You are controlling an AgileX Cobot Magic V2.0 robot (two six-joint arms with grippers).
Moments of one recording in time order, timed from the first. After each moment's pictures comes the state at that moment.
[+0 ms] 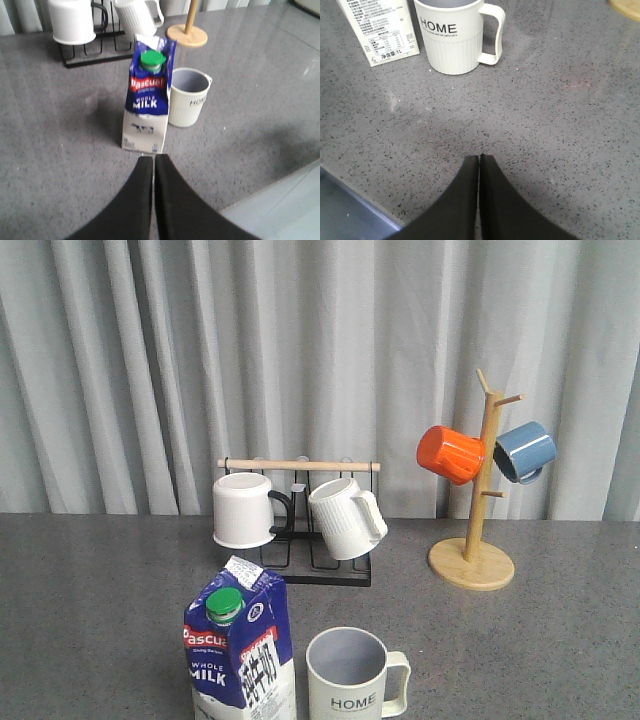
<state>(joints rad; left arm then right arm) -0.36 0.55 -0.92 -0.19 0.92 0.04 0.38 0.64 -0.42 0.24 0.44 -0.24</state>
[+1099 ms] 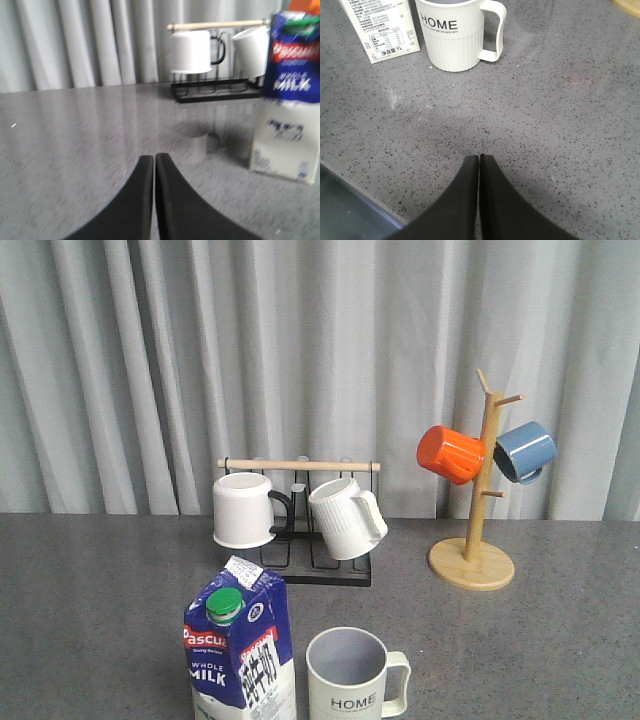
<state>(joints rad) -0.11 0.15 0.00 -0.02 -0.02 0.04 0.38 0.64 -0.42 0.24 0.45 -0.24</state>
